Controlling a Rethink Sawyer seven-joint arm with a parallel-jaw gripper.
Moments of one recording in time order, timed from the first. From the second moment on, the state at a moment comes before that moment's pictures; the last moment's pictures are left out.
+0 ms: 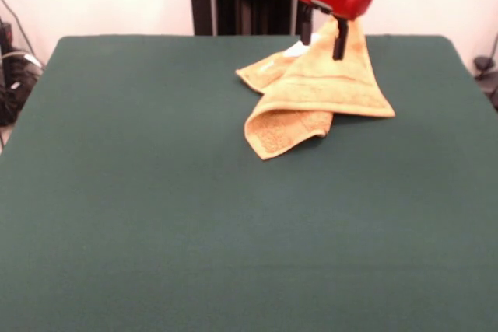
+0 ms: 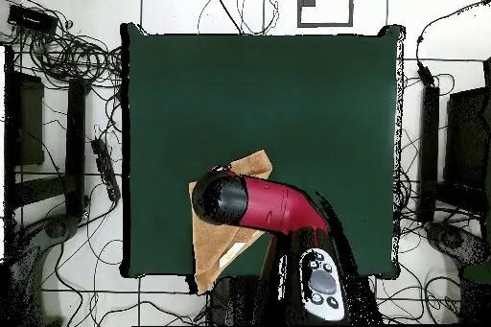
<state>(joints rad) -0.07 -0.71 -0.05 1.85 0.06 0.48 2.32</state>
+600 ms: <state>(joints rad) -0.07 -0.57 -0.03 1.69 -0.03 0.48 2.32</state>
